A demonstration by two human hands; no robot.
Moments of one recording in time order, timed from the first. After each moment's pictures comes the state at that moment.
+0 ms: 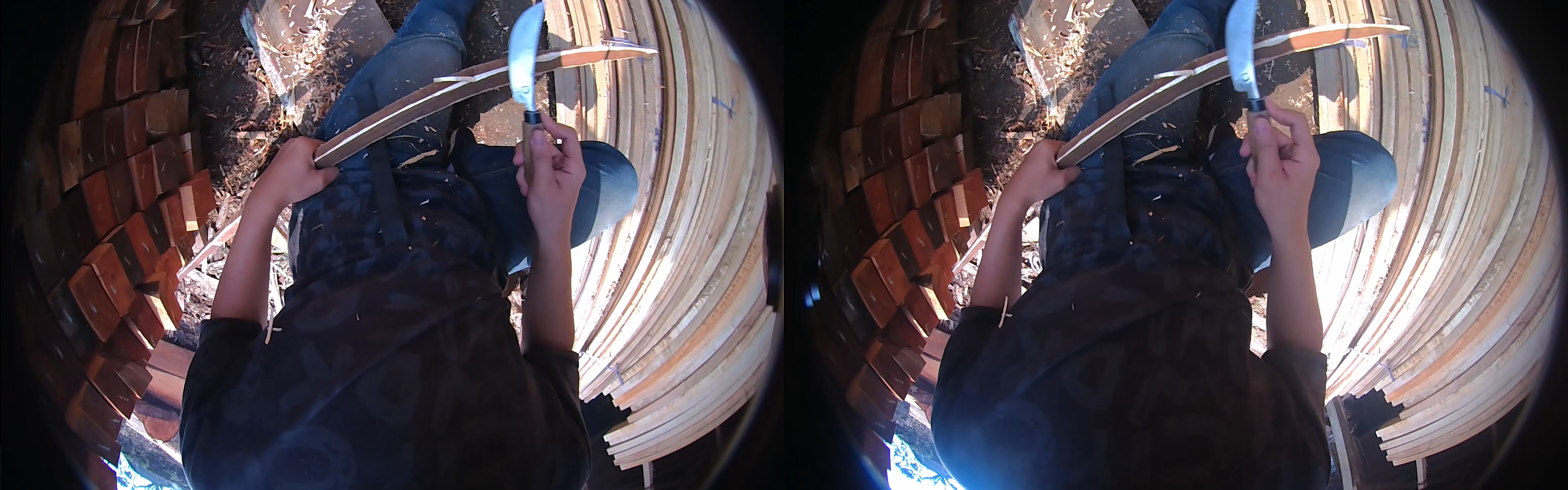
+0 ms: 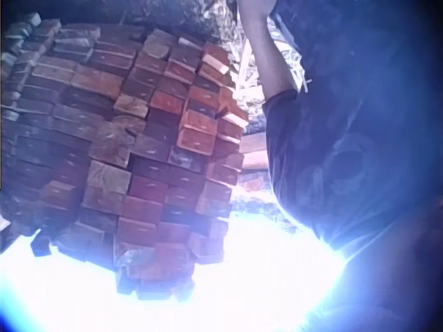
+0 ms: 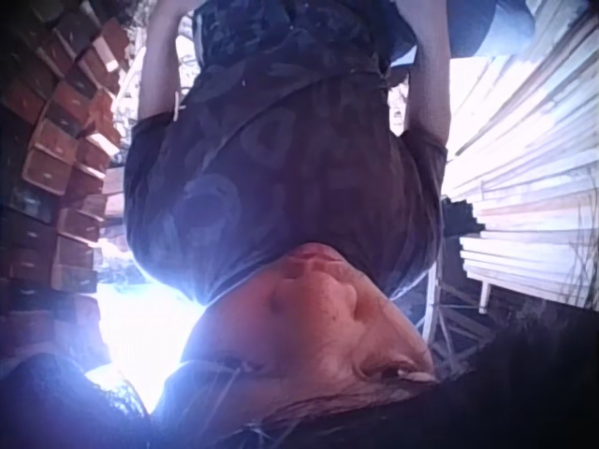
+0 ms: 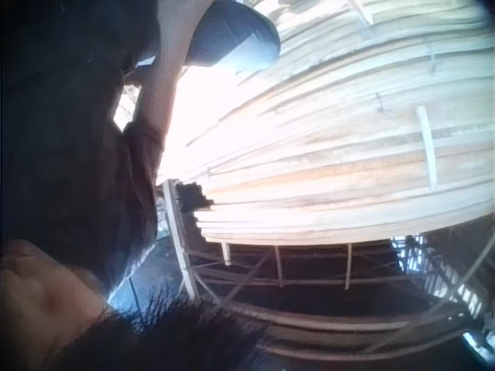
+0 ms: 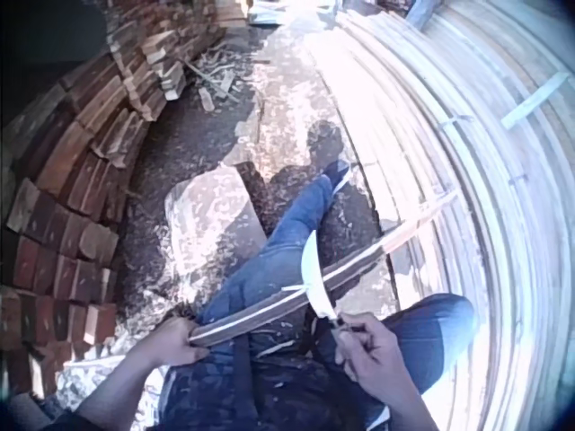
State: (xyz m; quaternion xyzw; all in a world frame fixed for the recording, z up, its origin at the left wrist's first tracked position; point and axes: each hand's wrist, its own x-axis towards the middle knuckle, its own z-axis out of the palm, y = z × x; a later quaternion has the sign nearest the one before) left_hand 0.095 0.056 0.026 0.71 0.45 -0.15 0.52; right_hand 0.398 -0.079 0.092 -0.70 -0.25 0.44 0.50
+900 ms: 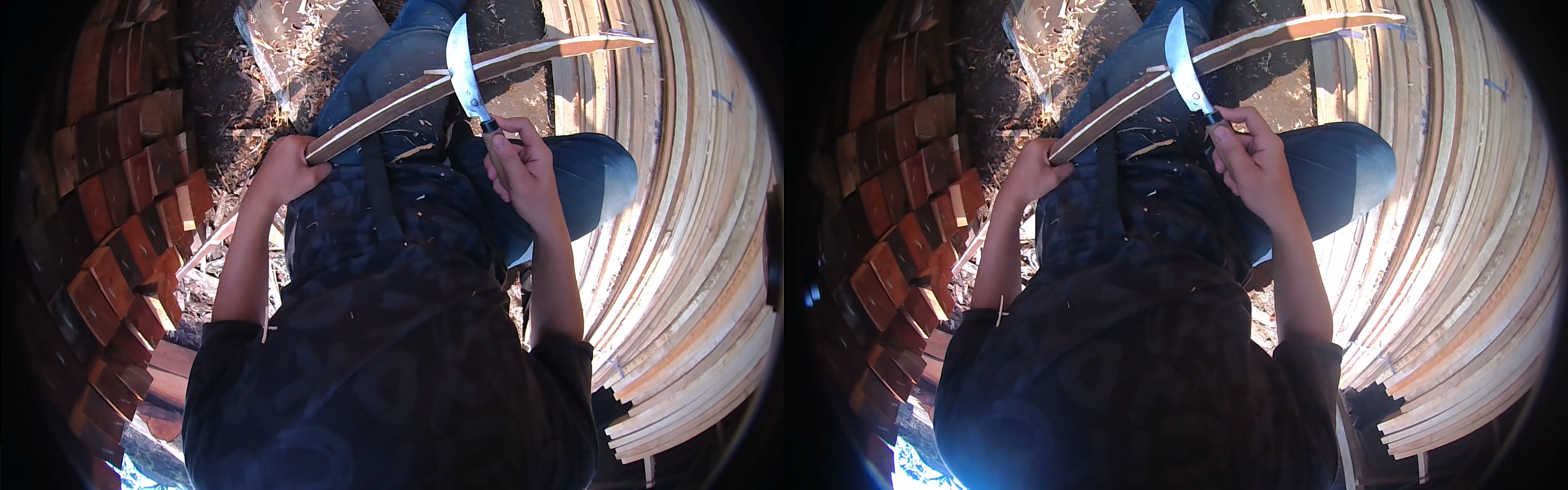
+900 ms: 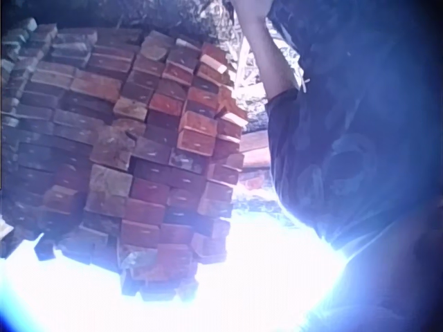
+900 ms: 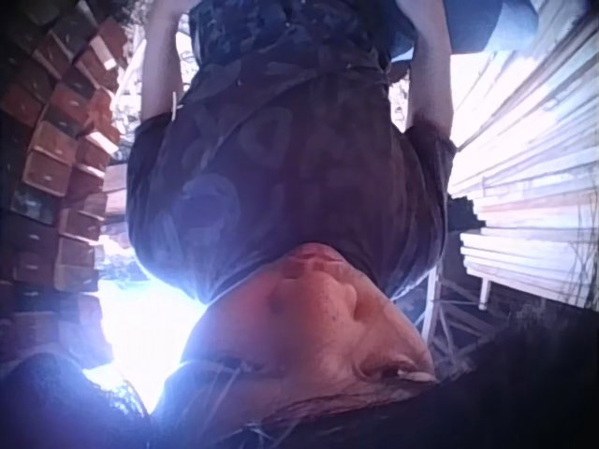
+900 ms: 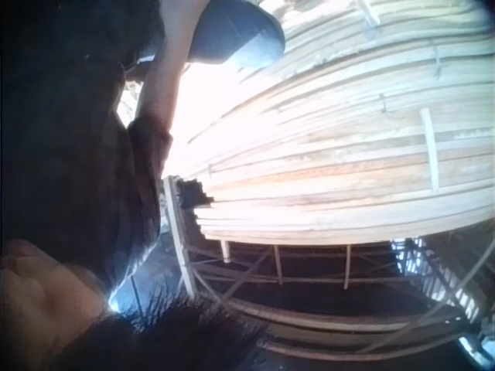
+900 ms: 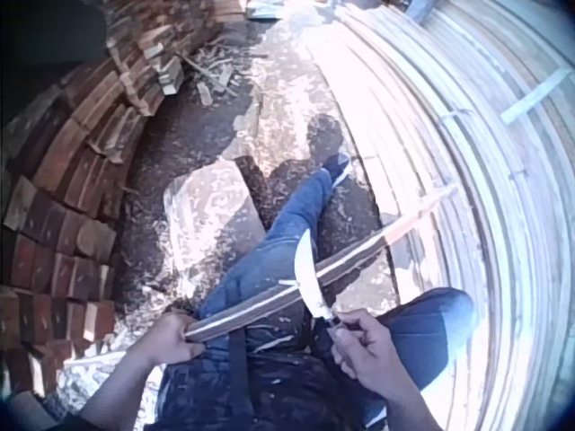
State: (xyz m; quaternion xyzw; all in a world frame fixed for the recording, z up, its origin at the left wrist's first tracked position) left_hand 0.090 0.050 0.021 0.70 0.48 -0.13 0.51; right_hand 0.399 -0.080 0.082 -0.65 -0.23 0.60 0.40
